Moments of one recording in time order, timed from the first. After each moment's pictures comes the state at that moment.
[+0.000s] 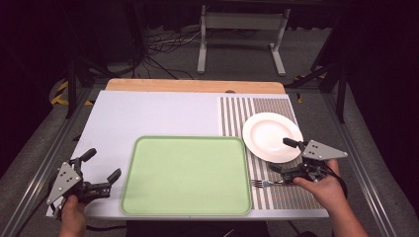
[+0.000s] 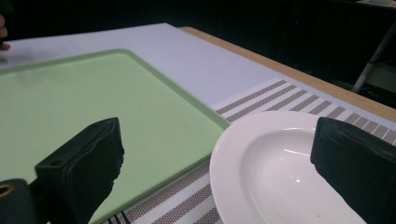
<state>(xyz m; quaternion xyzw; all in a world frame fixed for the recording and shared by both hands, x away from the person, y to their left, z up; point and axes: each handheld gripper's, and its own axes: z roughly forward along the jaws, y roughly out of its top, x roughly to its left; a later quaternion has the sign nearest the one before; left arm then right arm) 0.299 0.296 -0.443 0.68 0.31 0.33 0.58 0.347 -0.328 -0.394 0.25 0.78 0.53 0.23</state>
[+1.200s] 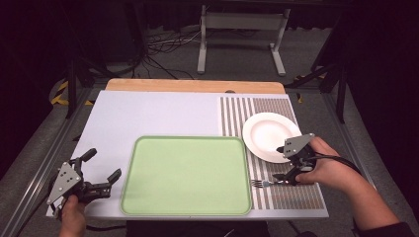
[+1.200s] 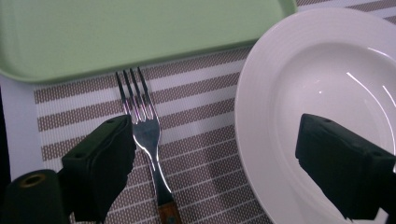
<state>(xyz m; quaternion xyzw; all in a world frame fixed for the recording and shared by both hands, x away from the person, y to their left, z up) 0.299 0.295 -0.443 0.68 0.30 0.33 0.58 0.373 -0.311 -0.376 0.12 0.95 0.24 0.13</state>
